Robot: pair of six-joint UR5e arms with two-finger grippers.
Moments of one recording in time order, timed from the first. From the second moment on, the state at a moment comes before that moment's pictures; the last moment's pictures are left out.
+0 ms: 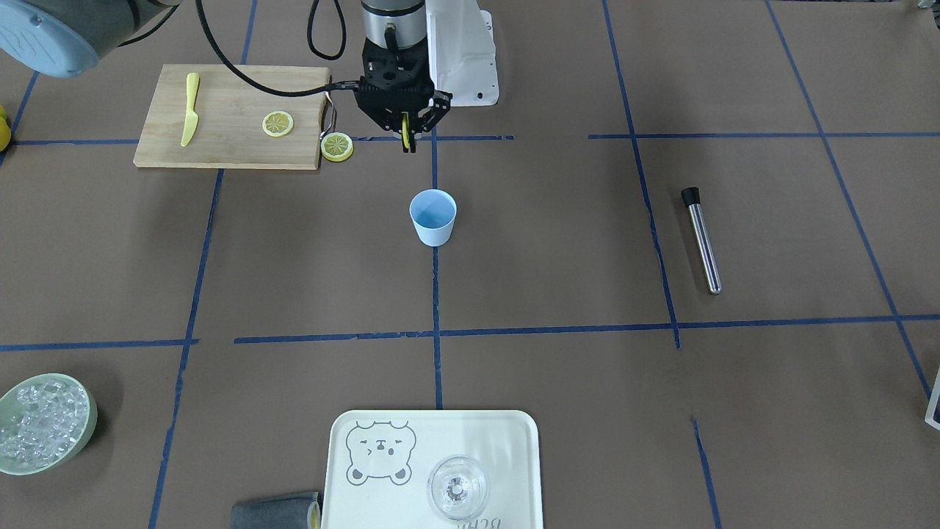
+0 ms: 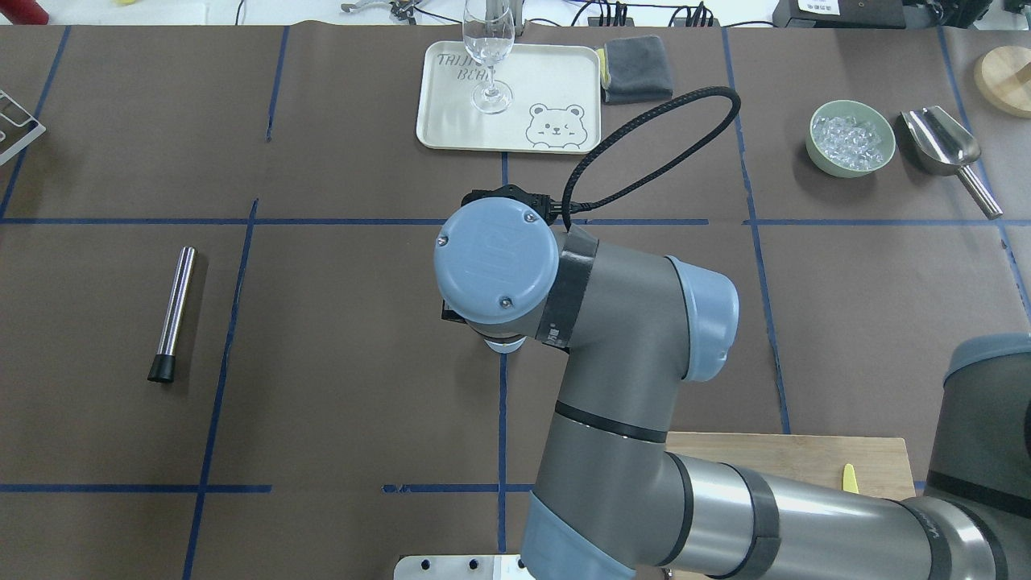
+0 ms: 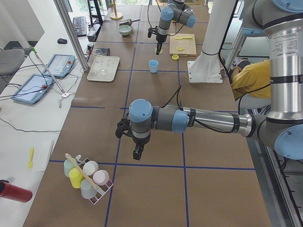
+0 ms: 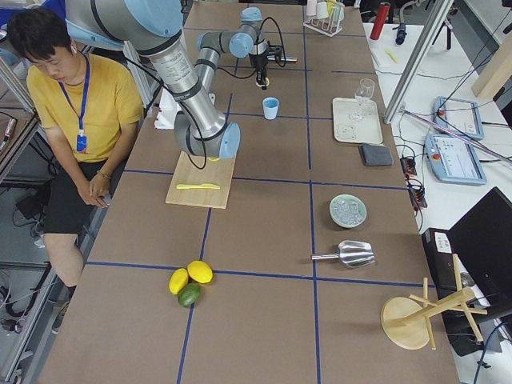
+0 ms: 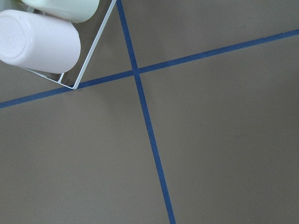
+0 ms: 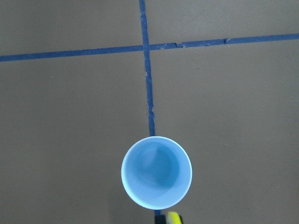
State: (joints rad) left arm -1.55 -1.42 -1.83 -1.55 -2.35 0.16; right arm 0.40 -0.71 1.81 -1.90 1.66 1.37
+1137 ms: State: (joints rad) left arm -1.55 -1.42 -1.83 -1.55 -2.36 0.16; right arm 0.43 -0.70 1.68 -1.81 1.66 1.31
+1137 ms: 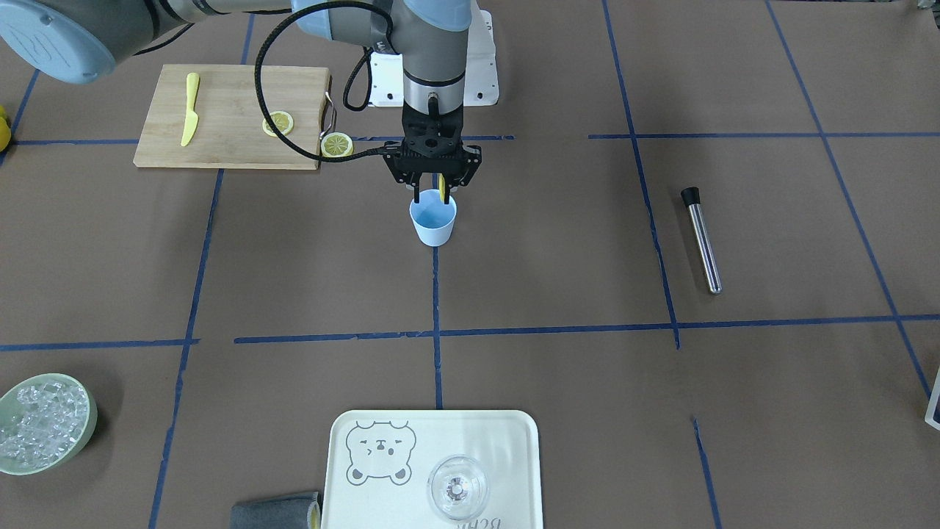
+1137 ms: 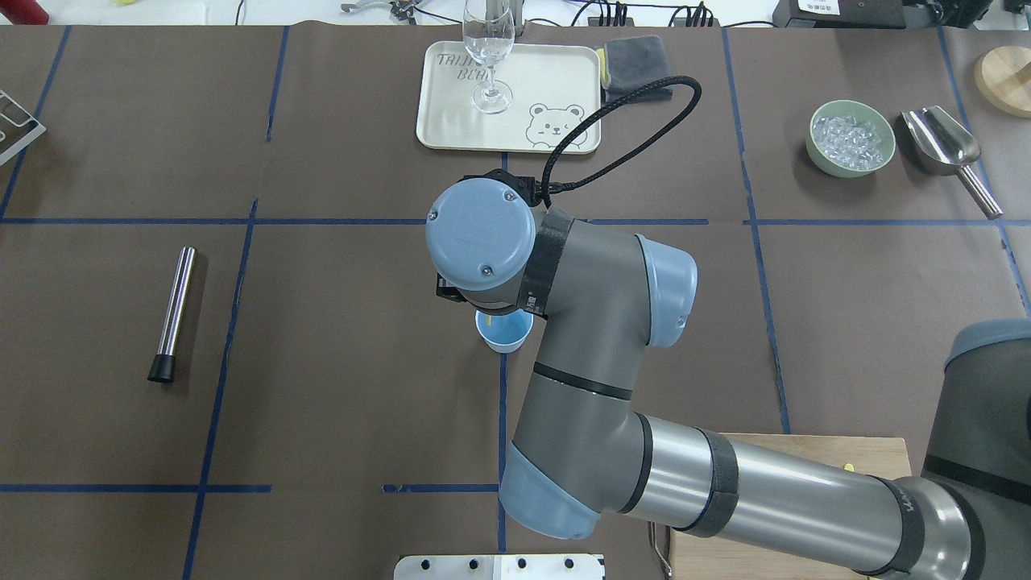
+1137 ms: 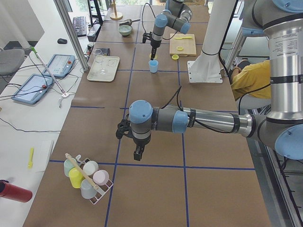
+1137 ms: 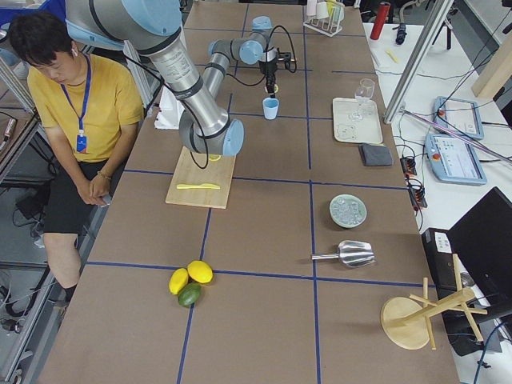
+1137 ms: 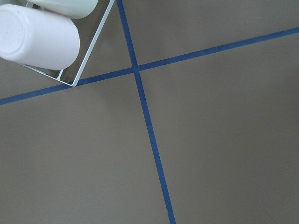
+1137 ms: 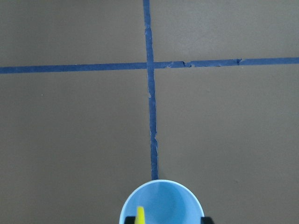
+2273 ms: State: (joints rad) left arm -1.55 -1.43 -1.82 -1.59 -2.36 0.16; right arm 0.66 -0.92 1.90 -1.81 1.87 0.98
